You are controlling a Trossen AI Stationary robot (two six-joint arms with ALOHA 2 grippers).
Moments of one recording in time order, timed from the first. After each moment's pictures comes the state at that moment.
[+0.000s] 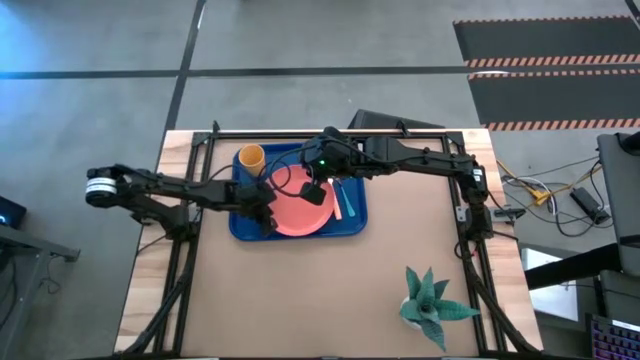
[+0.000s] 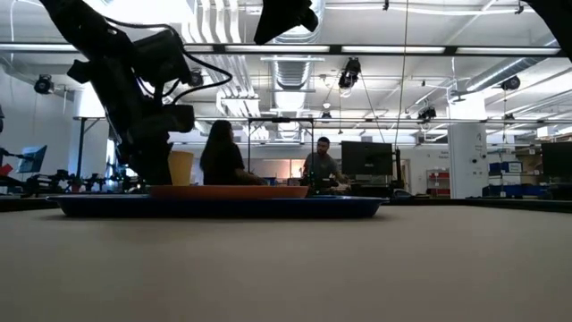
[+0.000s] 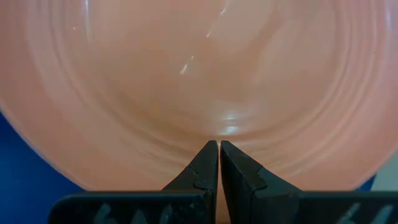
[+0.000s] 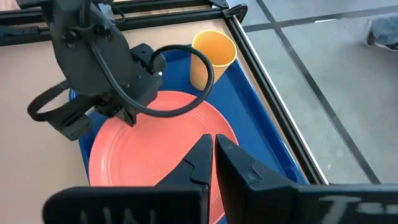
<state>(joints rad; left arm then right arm) 0.17 1.29 0.56 -0.31 -0.09 -0.41 -0.08 2.00 2.19 -0.98 0.29 0.07</state>
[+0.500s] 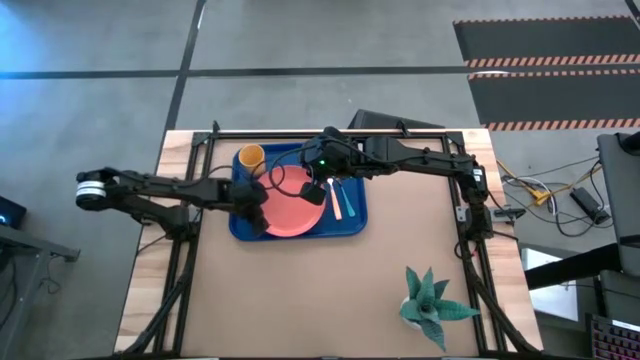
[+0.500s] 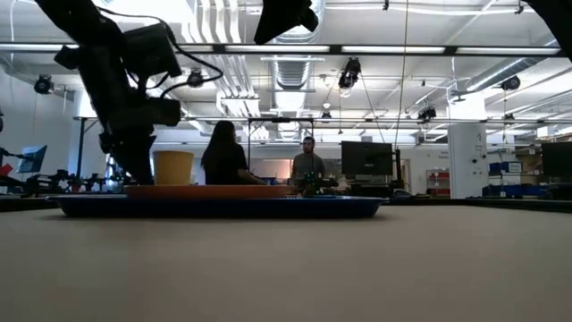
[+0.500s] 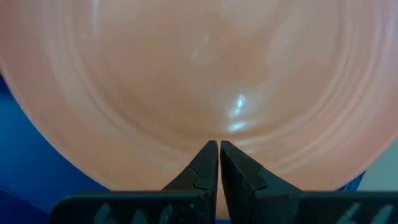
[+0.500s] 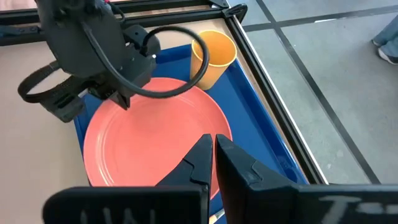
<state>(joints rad) 0.17 1.19 0.57 -0.50 -0.11 -0.41 -0.08 2.00 2.19 -0.98 0.29 0.07</state>
